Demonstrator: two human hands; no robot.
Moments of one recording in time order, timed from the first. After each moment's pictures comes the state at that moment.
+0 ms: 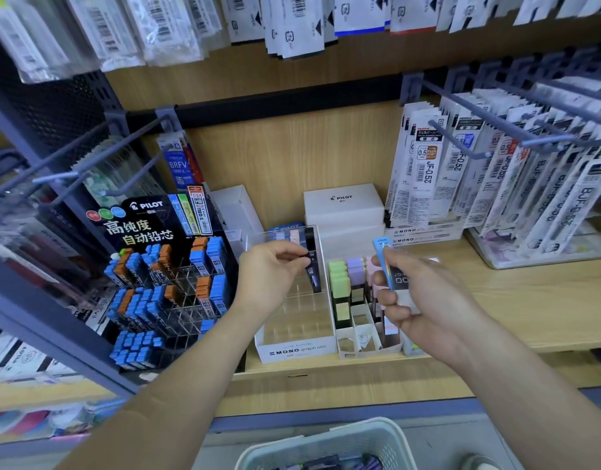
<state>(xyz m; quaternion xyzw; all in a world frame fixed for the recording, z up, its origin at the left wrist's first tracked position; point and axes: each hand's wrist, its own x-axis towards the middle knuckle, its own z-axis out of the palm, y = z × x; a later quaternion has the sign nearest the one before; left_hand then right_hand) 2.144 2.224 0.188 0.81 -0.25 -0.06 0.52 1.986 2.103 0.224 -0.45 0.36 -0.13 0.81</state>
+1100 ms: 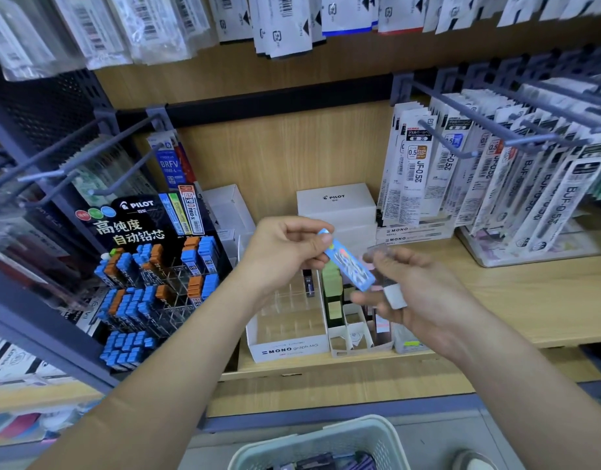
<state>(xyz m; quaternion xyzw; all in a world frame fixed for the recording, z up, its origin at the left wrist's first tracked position) 2.117 2.212 0.242 0.70 -0.27 -0.26 0.61 1.979 2.100 0.231 -0.53 0.33 -0.12 0.78</state>
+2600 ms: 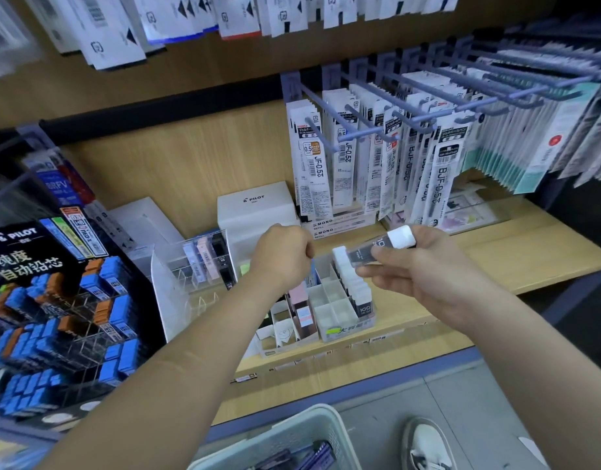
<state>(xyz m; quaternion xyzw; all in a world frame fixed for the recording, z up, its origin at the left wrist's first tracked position) 2.089 2.094 0.188 0.88 -0.46 -0.01 0.13 1.900 2.016 0.228 -0.55 0.33 -0.21 0.73</state>
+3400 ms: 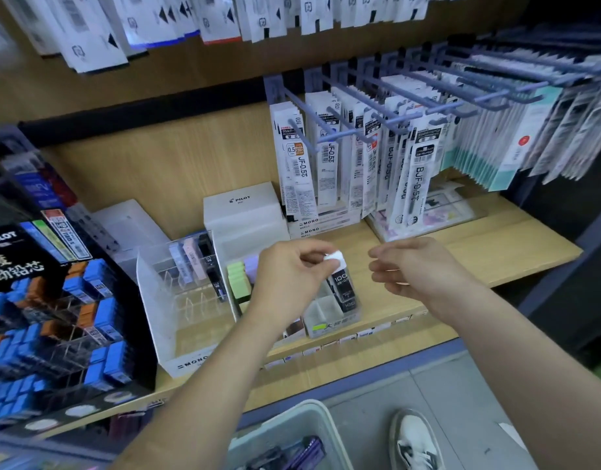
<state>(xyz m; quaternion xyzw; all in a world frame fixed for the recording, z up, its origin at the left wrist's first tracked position) 2.023 2.120 0.203 0.77 -0.36 -0.16 0.50 1.891 1.997 0.208 -0.58 0.45 -0.17 0.66</state>
